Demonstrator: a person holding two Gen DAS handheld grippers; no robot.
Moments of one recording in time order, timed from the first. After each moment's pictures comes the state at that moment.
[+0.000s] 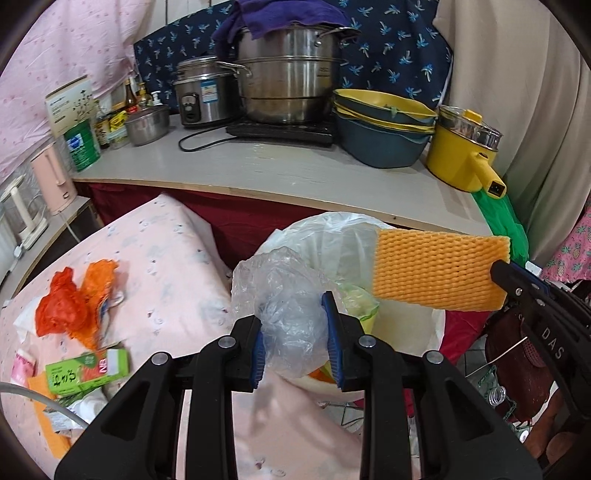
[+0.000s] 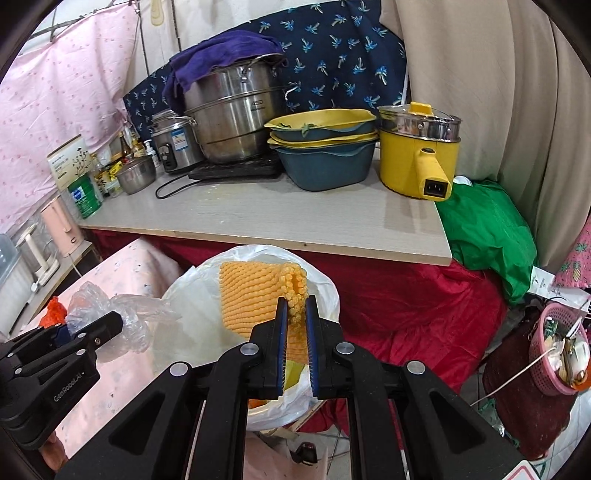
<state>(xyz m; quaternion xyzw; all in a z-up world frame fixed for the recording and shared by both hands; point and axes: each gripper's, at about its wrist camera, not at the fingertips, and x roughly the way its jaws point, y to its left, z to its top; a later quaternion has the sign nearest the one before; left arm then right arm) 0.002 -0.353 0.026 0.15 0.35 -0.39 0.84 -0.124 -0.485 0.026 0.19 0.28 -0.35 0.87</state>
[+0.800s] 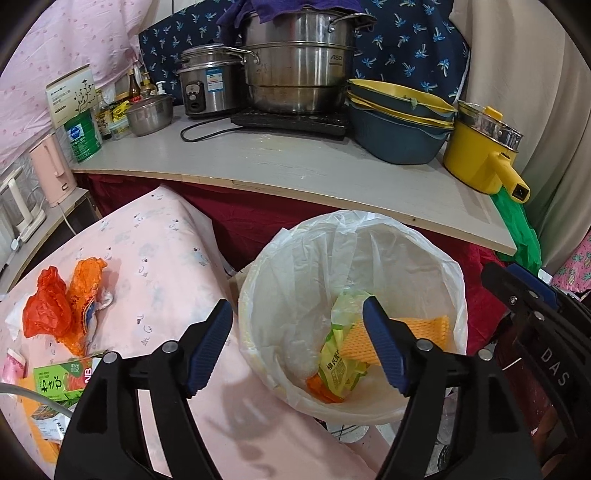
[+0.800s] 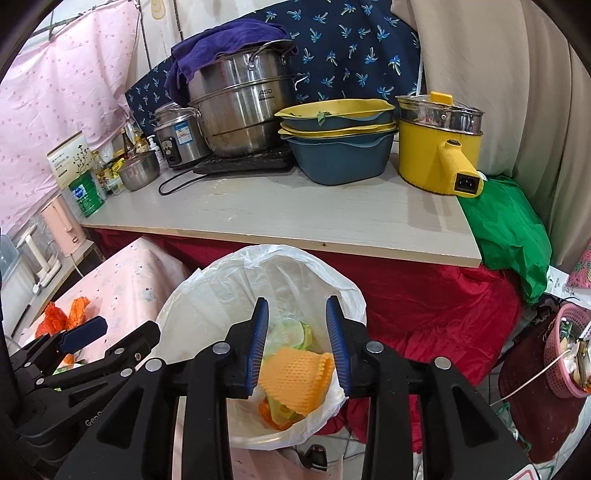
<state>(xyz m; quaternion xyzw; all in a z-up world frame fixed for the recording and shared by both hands) 0.026 -0.367 0.007 0.14 0.36 -0.37 0.85 -0.091 -0.493 0.014 0.19 0.29 -0.34 0.88</state>
